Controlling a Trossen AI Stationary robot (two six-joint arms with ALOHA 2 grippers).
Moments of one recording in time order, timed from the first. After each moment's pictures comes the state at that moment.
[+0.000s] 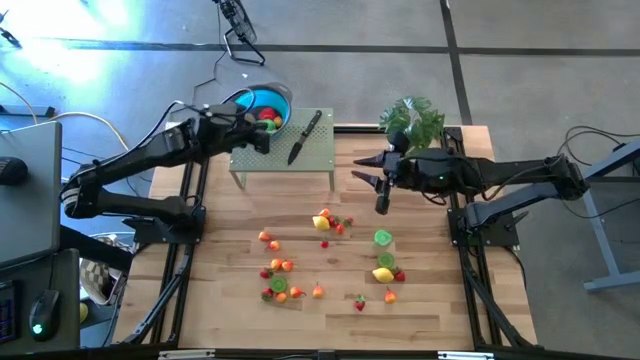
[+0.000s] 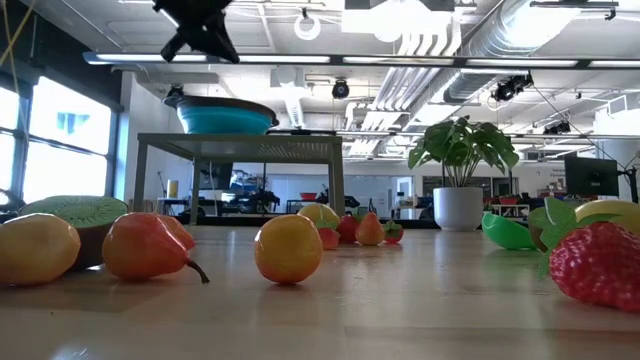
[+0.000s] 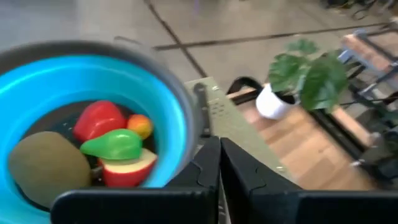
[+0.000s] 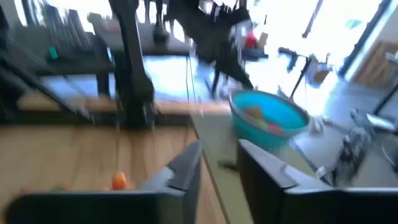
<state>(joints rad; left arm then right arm) 0.43 1.01 1.11 -0.50 -0.35 -0.53 0.07 1.16 1.14 -0.16 0.34 -0.11</state>
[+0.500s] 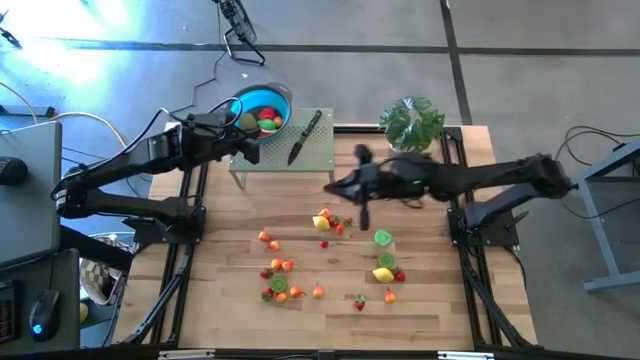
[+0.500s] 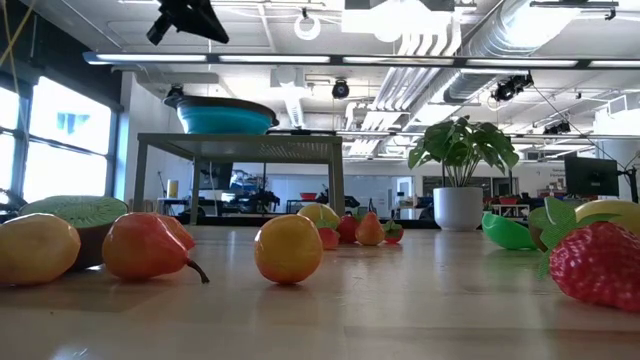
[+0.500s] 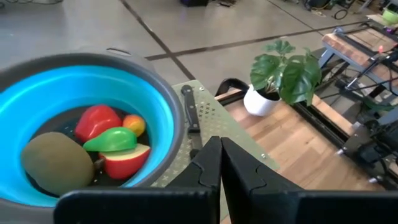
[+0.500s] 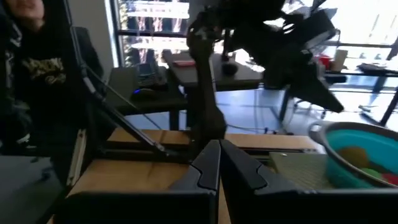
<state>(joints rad) 0.32 0.92 1.11 -0.56 -0.42 -0.50 0.07 1.36 1.20 0.10 0.05 -0.02</state>
